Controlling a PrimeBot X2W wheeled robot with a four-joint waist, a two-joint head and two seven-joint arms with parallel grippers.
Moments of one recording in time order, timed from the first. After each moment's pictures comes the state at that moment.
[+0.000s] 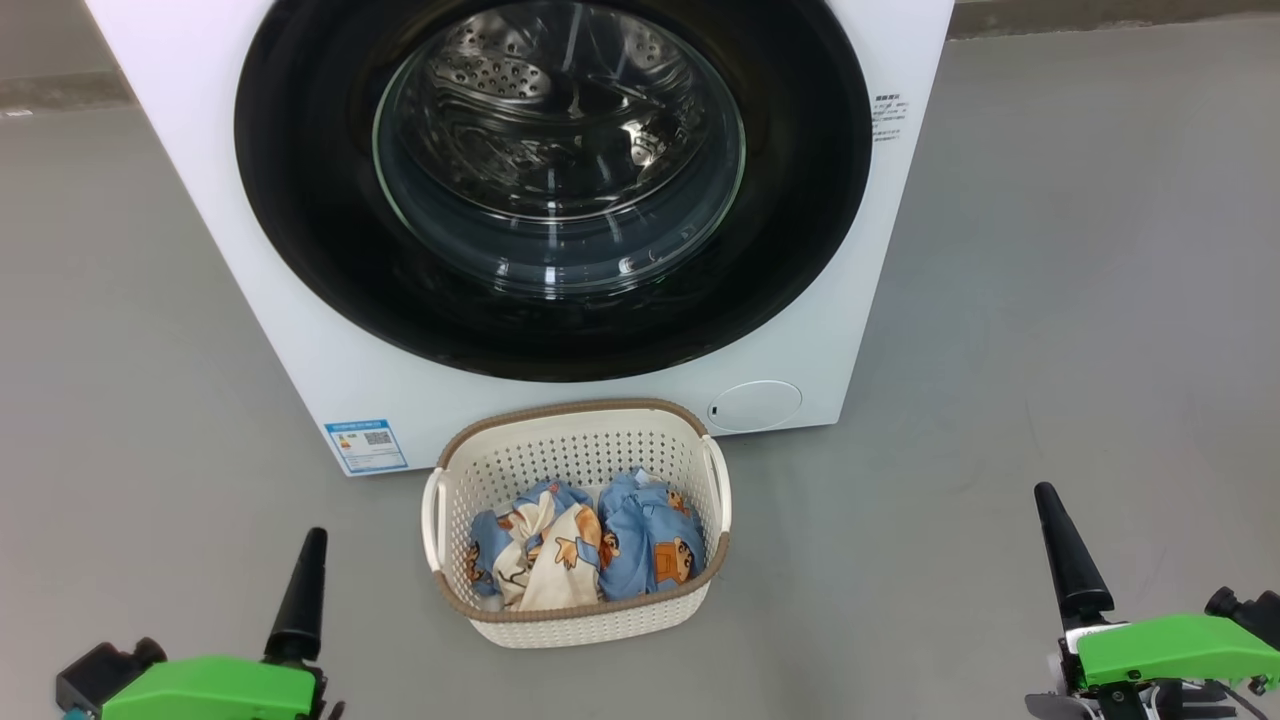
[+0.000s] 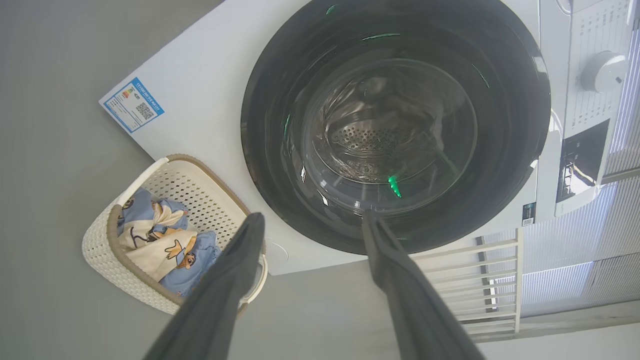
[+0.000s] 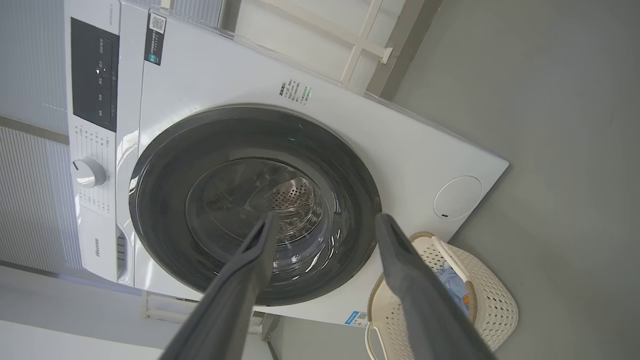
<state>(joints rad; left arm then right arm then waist) -0.09 0.06 -0.02 0.27 -1.27 -0.12 -0.02 -0.09 -0.08 -0.07 0.28 1.29 0.13 -0.02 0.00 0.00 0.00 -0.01</state>
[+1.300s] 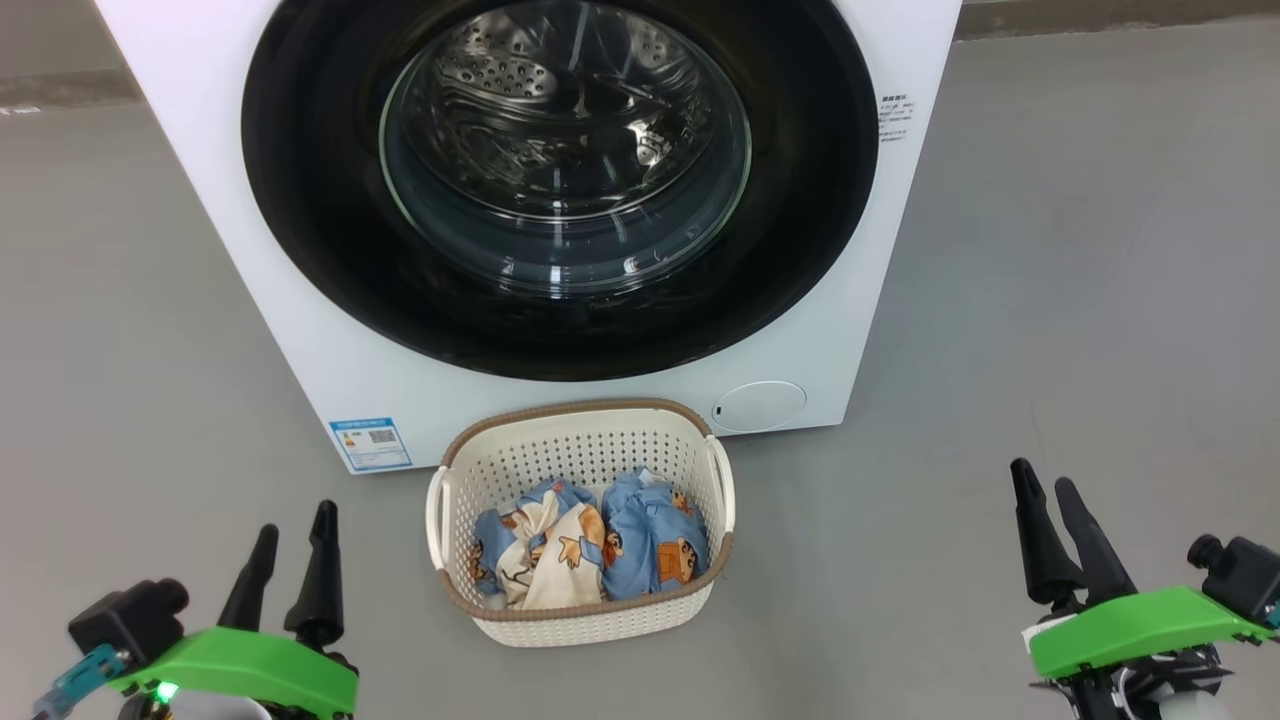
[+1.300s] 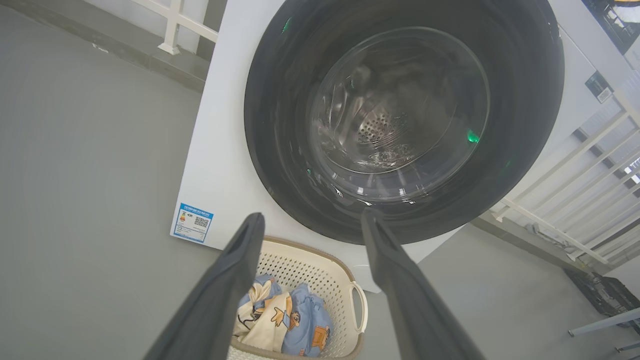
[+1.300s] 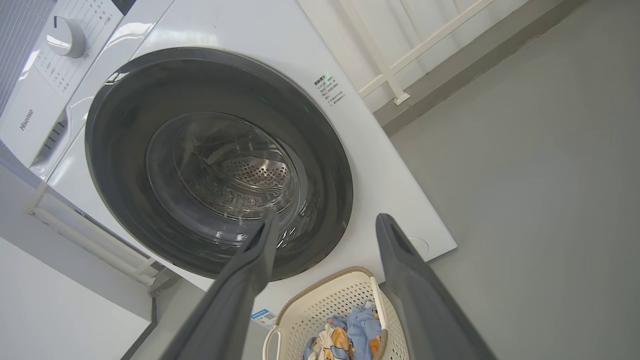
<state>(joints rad) -0.13 0.11 -0.08 0.28 -0.71 -0.12 -0.13 -0.11 -0.12 -0.03 0.27 0.80 0.13 -0.14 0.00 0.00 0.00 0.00</state>
